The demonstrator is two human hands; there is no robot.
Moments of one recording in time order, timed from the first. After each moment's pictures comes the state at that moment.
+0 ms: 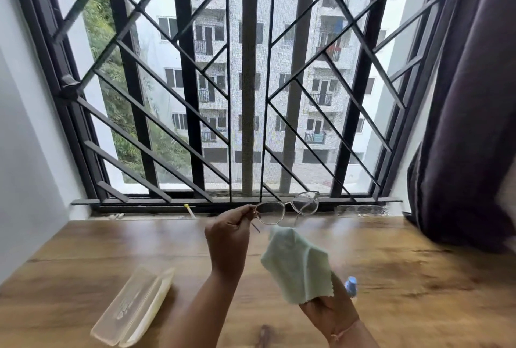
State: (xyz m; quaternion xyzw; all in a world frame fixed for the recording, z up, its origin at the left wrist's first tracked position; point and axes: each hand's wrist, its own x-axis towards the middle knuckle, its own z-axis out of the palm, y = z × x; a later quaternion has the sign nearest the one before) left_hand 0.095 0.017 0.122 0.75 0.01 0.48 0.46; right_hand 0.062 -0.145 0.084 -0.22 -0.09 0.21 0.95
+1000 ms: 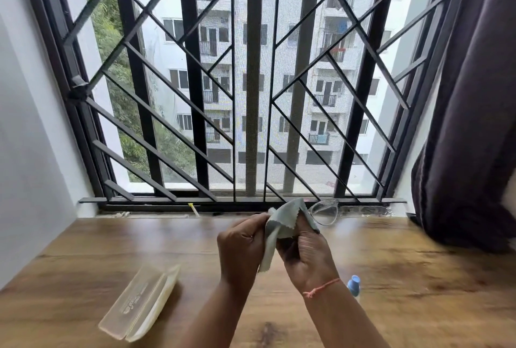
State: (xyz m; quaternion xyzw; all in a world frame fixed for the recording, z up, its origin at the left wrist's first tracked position) left_hand 0.065 0.003 0.130 0.75 -0.06 0.47 0.46; right_hand 0.073 -0.093 0.155 -0.29 0.10 0.06 0.95
